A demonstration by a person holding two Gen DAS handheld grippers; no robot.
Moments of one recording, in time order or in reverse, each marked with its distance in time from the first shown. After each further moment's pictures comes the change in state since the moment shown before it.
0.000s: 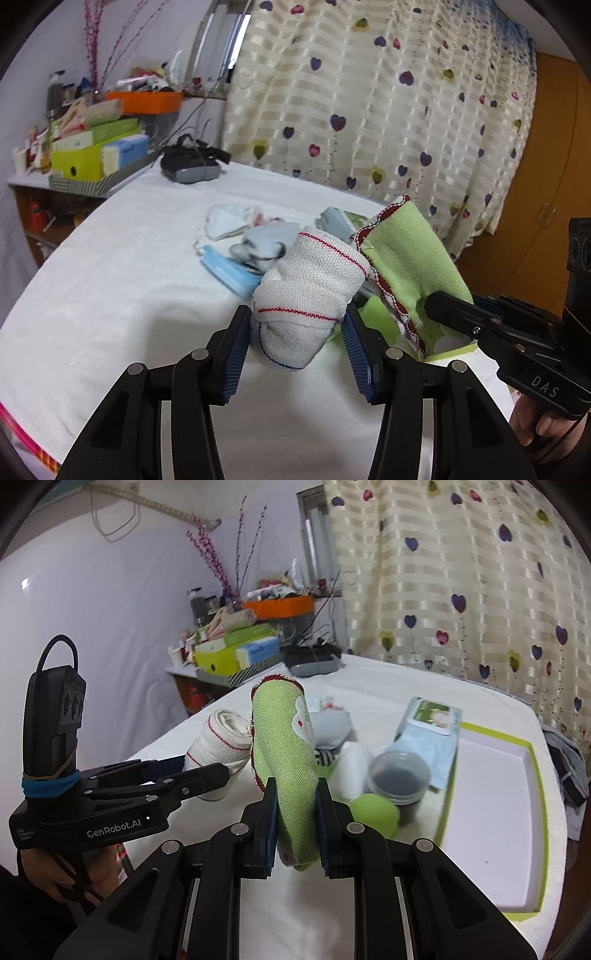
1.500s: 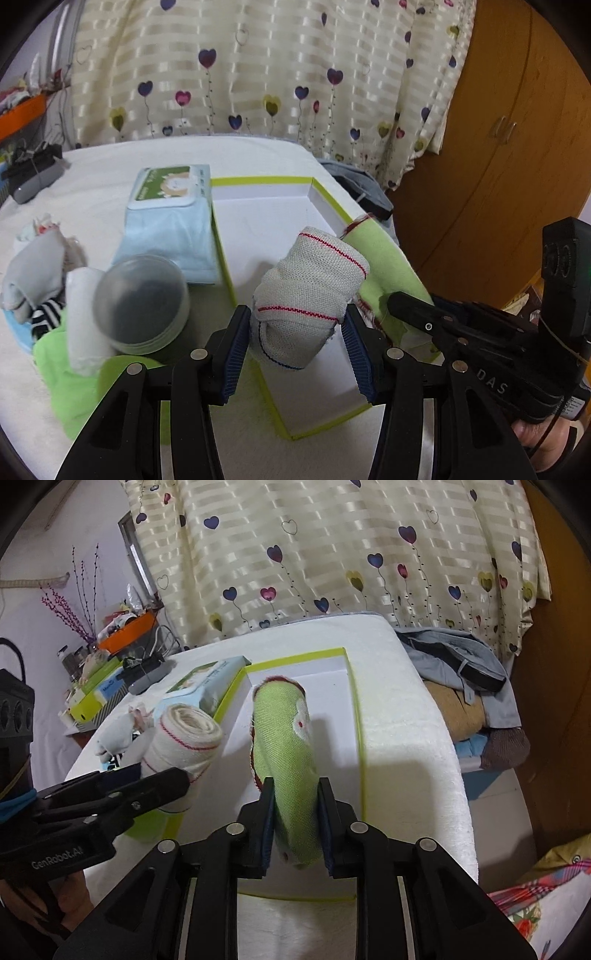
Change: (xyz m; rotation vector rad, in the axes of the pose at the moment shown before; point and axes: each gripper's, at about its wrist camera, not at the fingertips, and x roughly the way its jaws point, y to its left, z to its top) left arm 0.153 -0.183 0.003 0.228 0.235 -0.199; right arm -0.030 -0.201 -0.063 0.400 0.052 -0.299
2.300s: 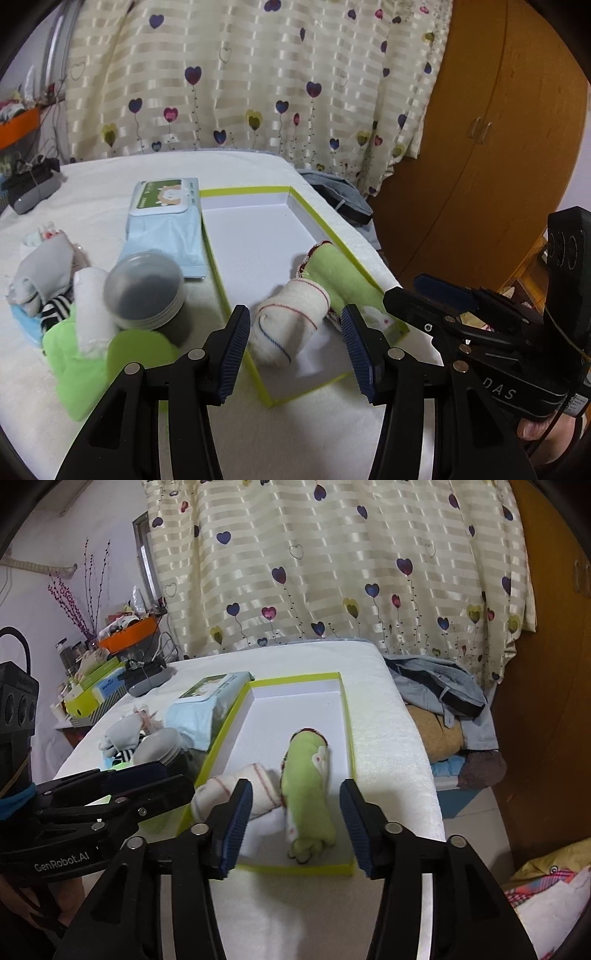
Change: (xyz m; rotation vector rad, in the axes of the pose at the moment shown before) left arm -0.043 -0.010 -0.018 0.043 -0.062 -0.053; right arm -0.044 0.027 -0.009 -0.065 -0.077 -0.082
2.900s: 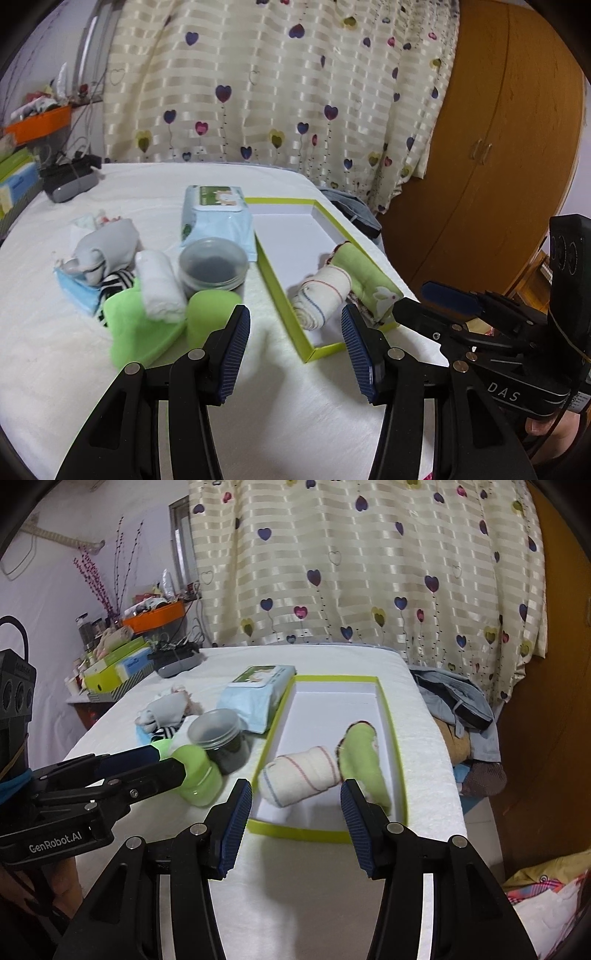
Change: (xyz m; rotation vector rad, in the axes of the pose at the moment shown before) left arm -0.065 0.032 -0.027 -0.049 -0.071 0.034; right arm -0.030 0.060 -0.014 -0.099 0.007 0.014
